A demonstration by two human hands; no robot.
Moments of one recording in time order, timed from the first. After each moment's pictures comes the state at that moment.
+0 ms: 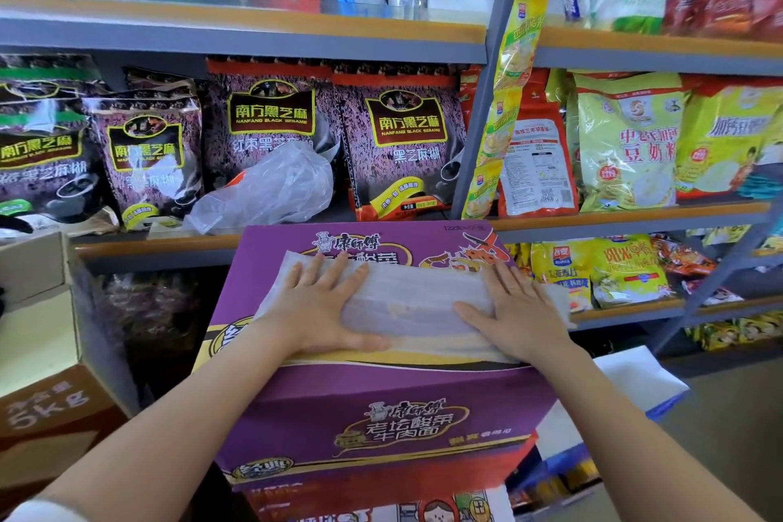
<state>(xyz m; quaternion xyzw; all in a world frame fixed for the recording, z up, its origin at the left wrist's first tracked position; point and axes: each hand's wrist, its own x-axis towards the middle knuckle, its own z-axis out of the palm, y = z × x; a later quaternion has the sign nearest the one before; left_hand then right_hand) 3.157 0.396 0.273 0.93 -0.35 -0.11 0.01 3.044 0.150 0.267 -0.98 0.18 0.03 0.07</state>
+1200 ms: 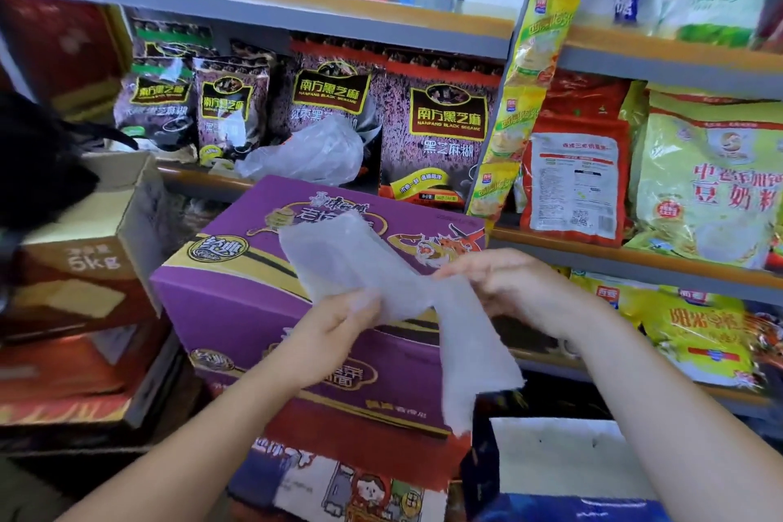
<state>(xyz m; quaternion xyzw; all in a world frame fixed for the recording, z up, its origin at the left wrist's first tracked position) 3.000 0.305 0.267 0.76 -0.26 -0.03 0.60 3.021 0.067 0.333 -0.77 -0.13 0.22 0.58</state>
